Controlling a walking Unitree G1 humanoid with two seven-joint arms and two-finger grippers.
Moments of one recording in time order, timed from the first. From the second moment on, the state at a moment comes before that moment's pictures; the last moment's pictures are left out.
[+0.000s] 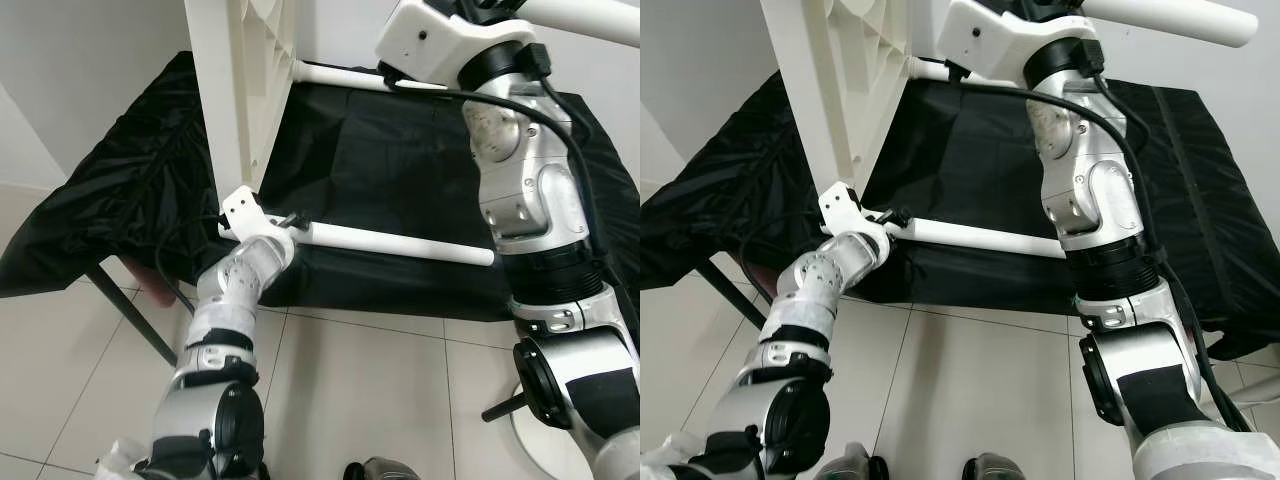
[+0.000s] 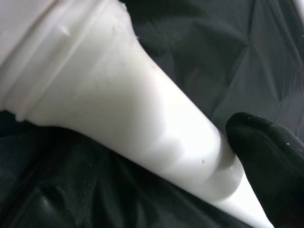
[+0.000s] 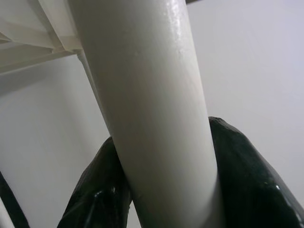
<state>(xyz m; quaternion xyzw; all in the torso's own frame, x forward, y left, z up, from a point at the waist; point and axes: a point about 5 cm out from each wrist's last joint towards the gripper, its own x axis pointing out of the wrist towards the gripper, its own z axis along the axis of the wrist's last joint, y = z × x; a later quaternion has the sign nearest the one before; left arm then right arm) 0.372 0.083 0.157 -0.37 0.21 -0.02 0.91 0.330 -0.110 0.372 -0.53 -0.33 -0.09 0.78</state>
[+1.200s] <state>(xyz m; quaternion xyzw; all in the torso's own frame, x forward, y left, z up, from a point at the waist) 0.369 0.071 0.343 -0.18 -0.22 -0.06 0.96 0.306 -0.243 0.353 -0.14 -0.25 -0.20 0.94</state>
